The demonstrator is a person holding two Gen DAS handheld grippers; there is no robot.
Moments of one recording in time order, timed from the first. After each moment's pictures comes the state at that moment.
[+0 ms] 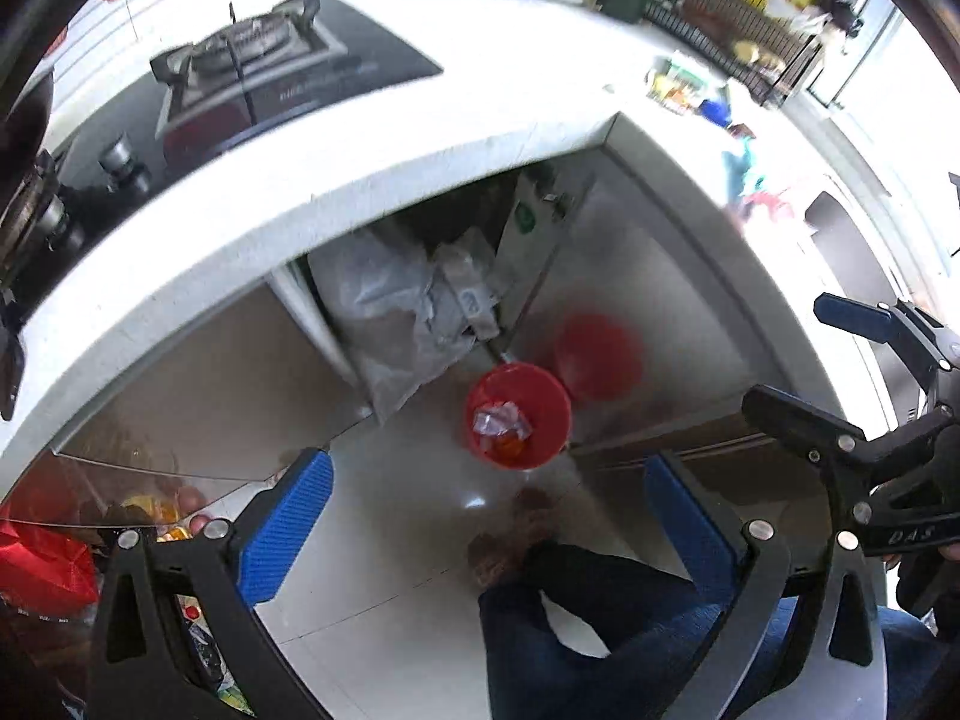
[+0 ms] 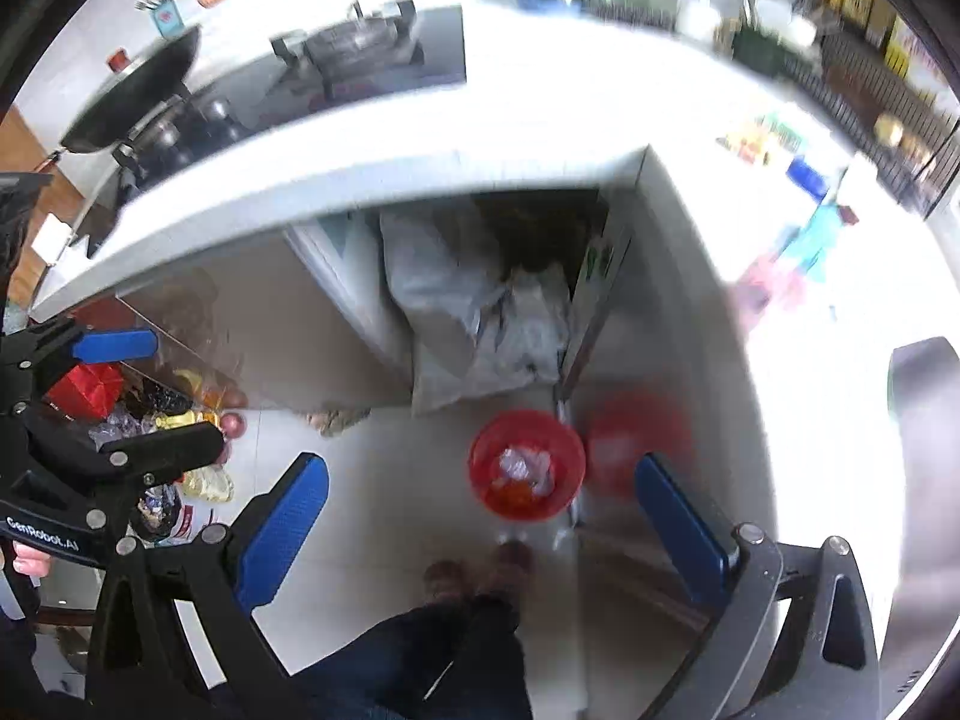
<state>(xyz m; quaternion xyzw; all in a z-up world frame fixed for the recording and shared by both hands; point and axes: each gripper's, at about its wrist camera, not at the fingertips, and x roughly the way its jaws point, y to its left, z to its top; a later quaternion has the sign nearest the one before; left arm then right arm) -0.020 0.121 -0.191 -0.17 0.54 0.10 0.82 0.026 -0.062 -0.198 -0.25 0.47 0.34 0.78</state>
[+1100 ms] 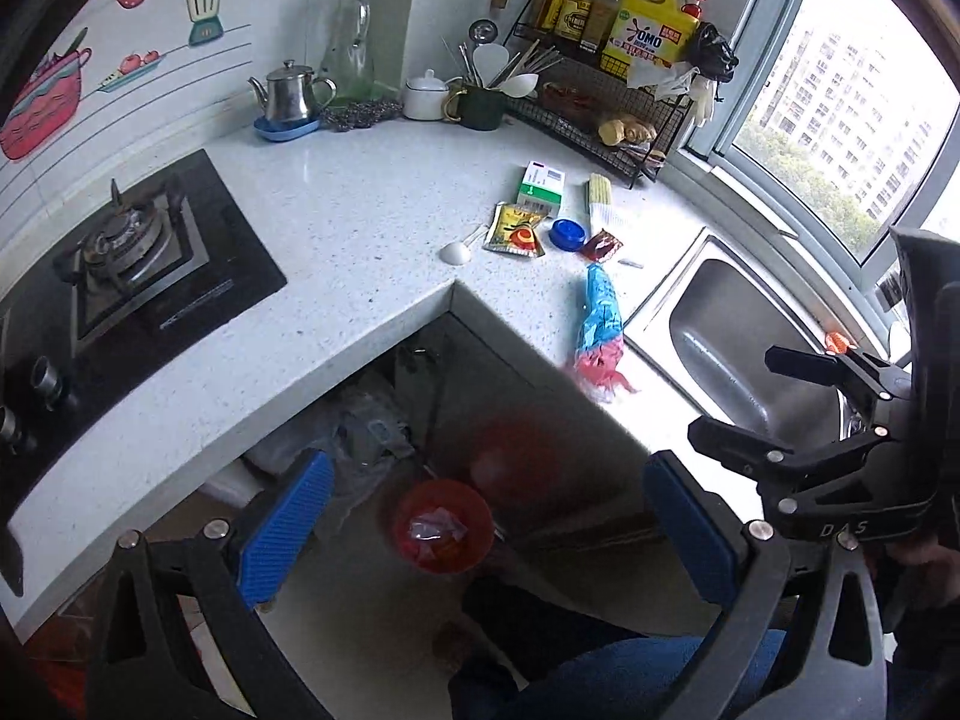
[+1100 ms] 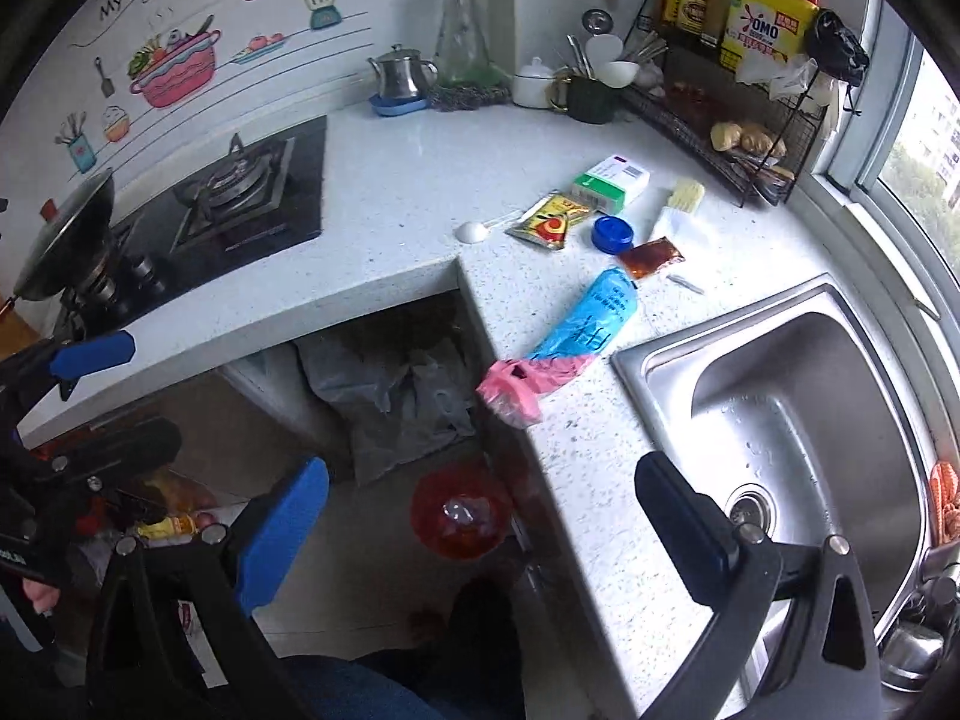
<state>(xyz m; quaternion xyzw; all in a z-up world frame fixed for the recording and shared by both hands) 0.075 0.088 -0.098 -0.13 0.46 0.00 0.88 0.081 -0.117 -0.115 -0.18 0.45 0.24 0.84</state>
